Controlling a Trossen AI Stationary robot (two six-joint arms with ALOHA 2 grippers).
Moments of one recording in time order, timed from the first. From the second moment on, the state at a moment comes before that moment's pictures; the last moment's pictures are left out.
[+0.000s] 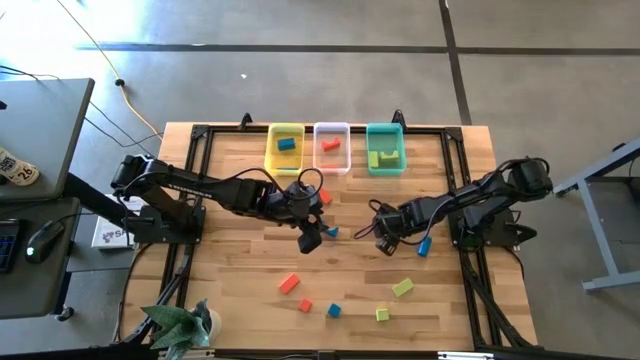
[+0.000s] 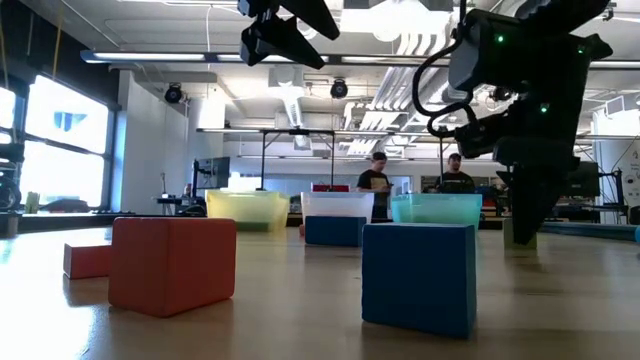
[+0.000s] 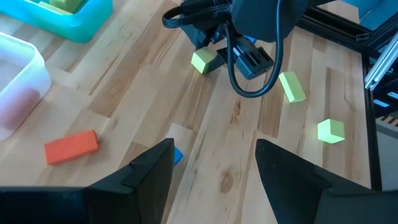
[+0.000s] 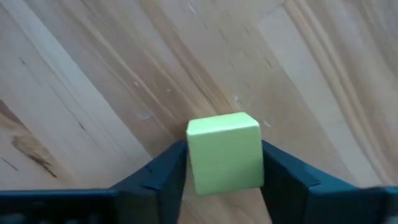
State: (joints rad) left arm -0.04 1.58 1.30 -0.48 -0.20 -0.46; right arm 0.16 1.51 0.72 -0.61 0.14 0.78
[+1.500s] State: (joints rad) left arm 0.14 1.75 1.30 -0.47 -0.08 0.27; right arm -0.57 1.35 0.95 -0.47 0.26 0.52
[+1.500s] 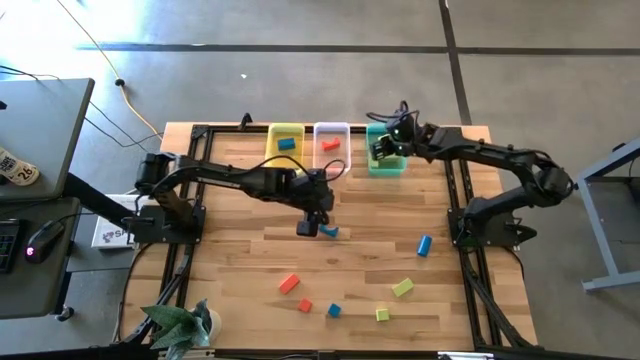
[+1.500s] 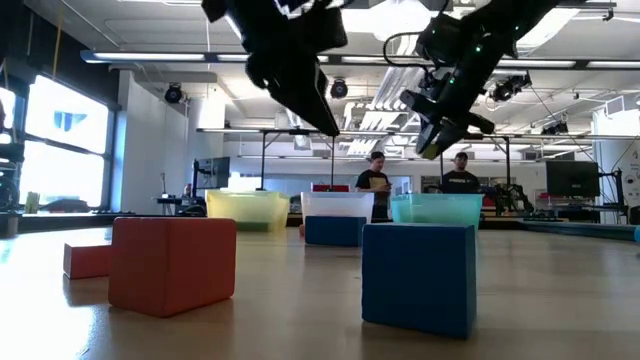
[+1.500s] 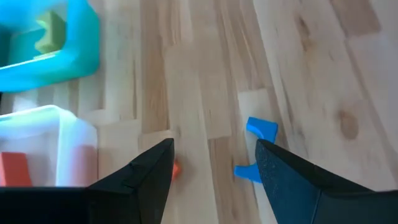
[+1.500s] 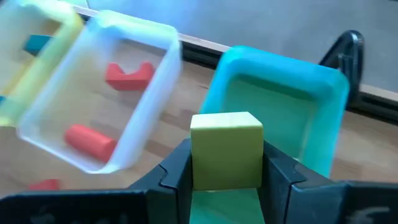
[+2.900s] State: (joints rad) left arm 0.06 2.02 1.30 -0.37 -0.05 0.29; right arm -0.61 1.42 0.95 -0.51 0.16 0.53
